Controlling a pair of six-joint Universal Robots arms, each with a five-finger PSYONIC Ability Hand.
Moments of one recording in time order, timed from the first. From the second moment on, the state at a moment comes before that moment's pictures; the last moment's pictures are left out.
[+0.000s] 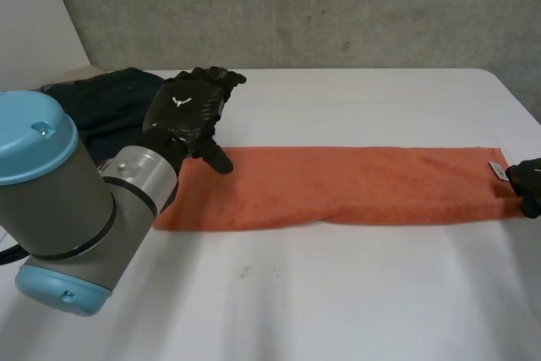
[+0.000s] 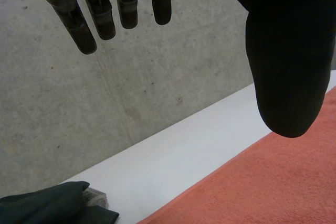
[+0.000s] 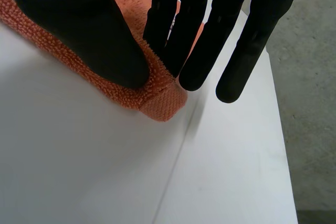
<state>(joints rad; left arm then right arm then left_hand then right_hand) 4.16 -1.83 -1.58 3.40 -1.54 3.20 1.36 -0.95 1.56 -0.18 1.34 2.47 0.20 0.20 0.20 0.20 0.05 1.09 1.17 1.19 1.19 0.97</state>
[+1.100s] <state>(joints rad) 4.28 -1.76 -1.61 3.40 -1.57 3.21 2.11 -1.05 1.46 -0.36 1.26 2.50 0.20 0.20 0.20 0.20 0.05 0.23 0.21 0.21 0.21 0.05</state>
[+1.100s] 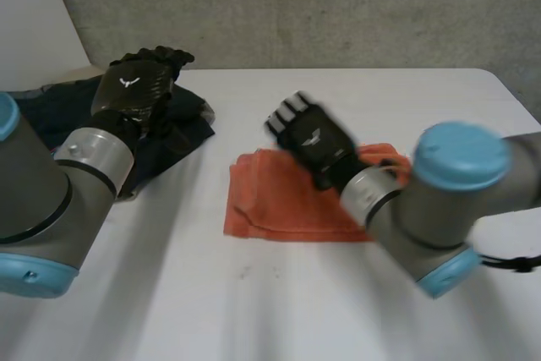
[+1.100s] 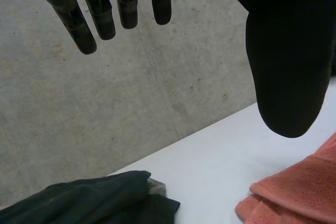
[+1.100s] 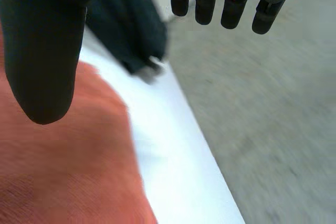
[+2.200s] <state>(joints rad) 4.24 -1.78 -1.58 3.39 -1.62 3.22 2.31 -0.85 1.25 -0.18 1.30 2.38 0.20 0.20 0.20 0.20 0.05 0.45 0.50 0.52 0.51 0.32</state>
